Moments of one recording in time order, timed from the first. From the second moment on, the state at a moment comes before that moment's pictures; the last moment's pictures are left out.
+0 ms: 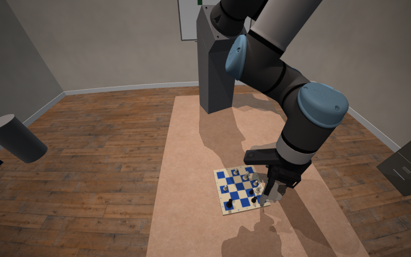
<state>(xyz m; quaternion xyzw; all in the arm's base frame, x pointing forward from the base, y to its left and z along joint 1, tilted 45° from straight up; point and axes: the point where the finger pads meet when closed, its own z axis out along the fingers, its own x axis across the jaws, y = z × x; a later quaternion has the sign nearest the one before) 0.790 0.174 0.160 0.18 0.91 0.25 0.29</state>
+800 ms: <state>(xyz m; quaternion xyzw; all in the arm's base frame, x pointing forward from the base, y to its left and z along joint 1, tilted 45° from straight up) 0.796 0.177 0.149 0.35 0.85 0.30 0.24</state>
